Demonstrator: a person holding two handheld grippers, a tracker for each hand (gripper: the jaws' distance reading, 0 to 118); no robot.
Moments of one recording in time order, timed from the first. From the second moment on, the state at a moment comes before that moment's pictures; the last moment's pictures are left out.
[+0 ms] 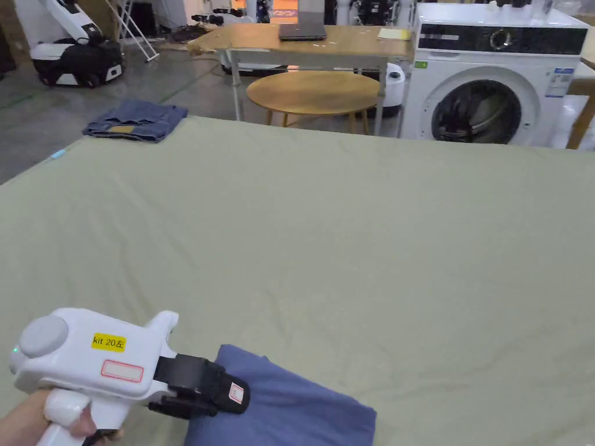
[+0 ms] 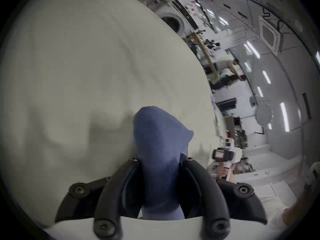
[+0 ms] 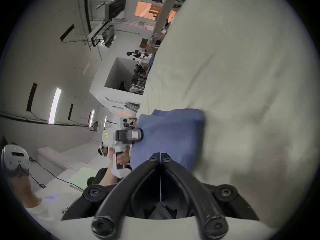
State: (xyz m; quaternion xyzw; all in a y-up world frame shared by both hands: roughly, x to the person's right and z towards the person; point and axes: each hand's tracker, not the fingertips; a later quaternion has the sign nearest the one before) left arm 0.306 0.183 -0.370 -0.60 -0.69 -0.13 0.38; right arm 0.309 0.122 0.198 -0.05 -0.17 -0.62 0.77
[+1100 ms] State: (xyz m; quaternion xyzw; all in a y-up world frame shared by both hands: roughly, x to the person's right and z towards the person) left arm 0.306 0.264 -0.527 -0.47 -0.63 -0.14 0.60; right arm 0.300 0.173 0.219 -0.02 -0.24 -0.54 0.80
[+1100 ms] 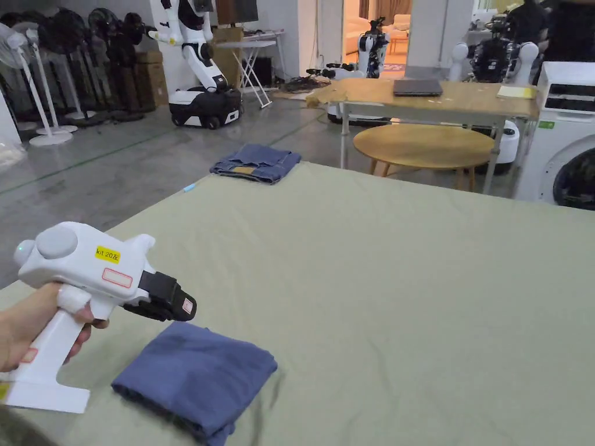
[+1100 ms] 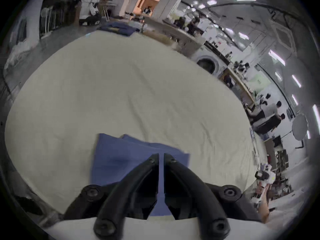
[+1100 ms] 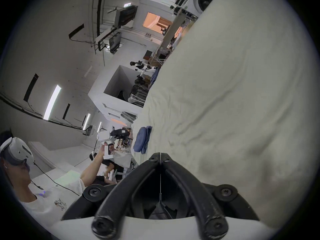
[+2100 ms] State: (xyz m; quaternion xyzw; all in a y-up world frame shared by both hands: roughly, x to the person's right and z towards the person) left arm 0.258 0.361 -0.040 -0.03 -0.71 -0.04 0.71; right arm 0.256 0.359 0.205 -0.04 -0.69 0.02 0.72
